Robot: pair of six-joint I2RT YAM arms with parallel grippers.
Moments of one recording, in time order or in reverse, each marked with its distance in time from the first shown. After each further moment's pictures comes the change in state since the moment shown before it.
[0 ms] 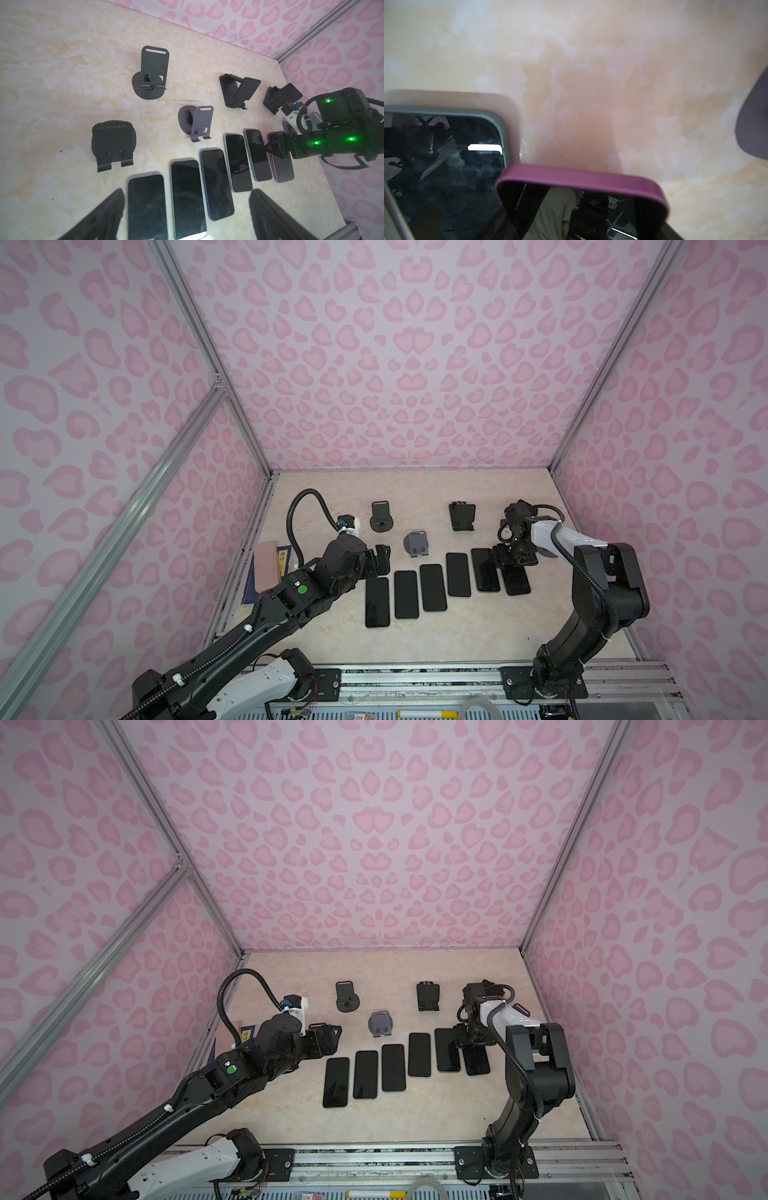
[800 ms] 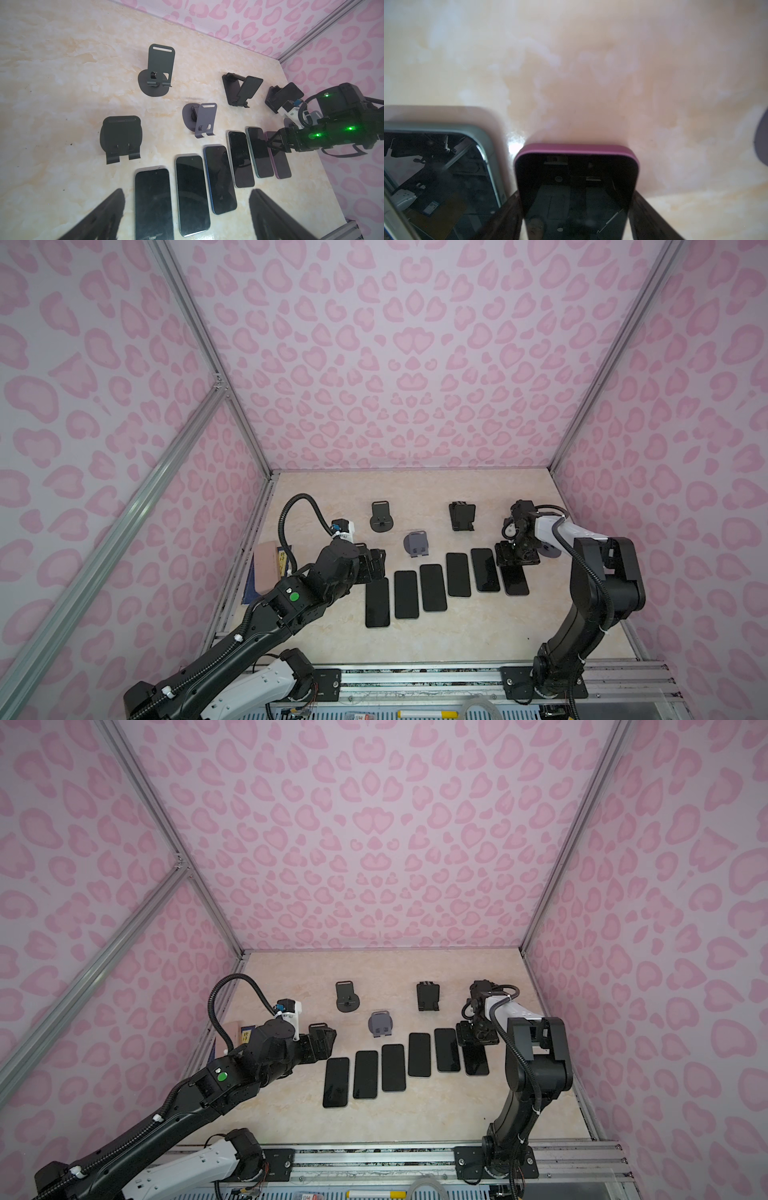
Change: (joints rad) left arm 0.000 -0.068 -0.023 -0.046 -0.010 -0.007; right arm -0.056 0.053 0.054 -0.040 -0.081 -0.014
